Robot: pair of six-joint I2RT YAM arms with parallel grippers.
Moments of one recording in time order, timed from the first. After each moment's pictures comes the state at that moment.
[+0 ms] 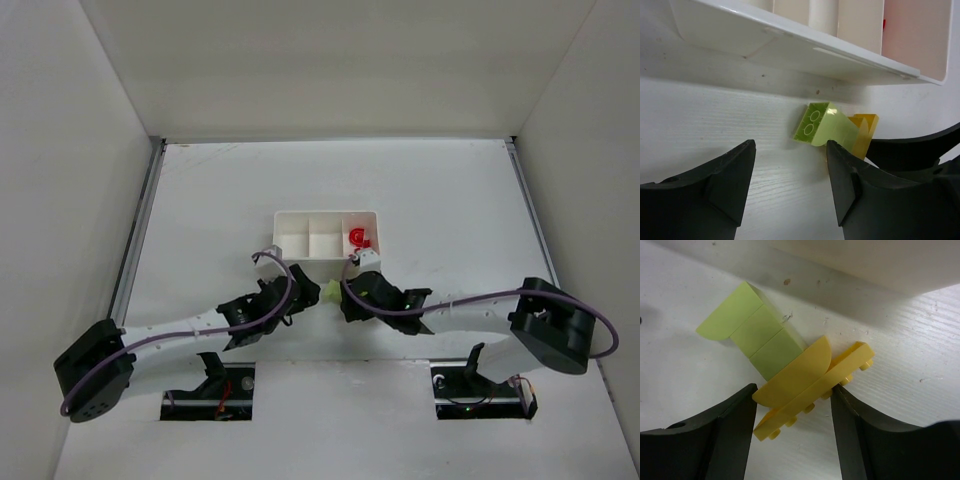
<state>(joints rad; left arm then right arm) -1.00 1.04 0.37 0.00 -0.49 -1.09 1.07 1.43 0.59 0.03 0.35 0.62</state>
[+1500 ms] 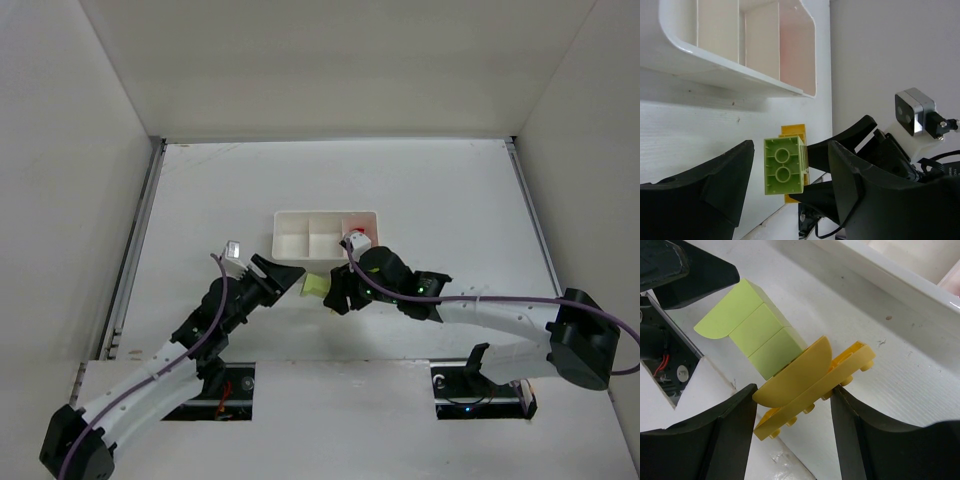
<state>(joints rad) -0.66 0.55 0.18 0.13 -0.03 -1.23 1.01 1.29 0.75 -0.08 -0.02 0.52</state>
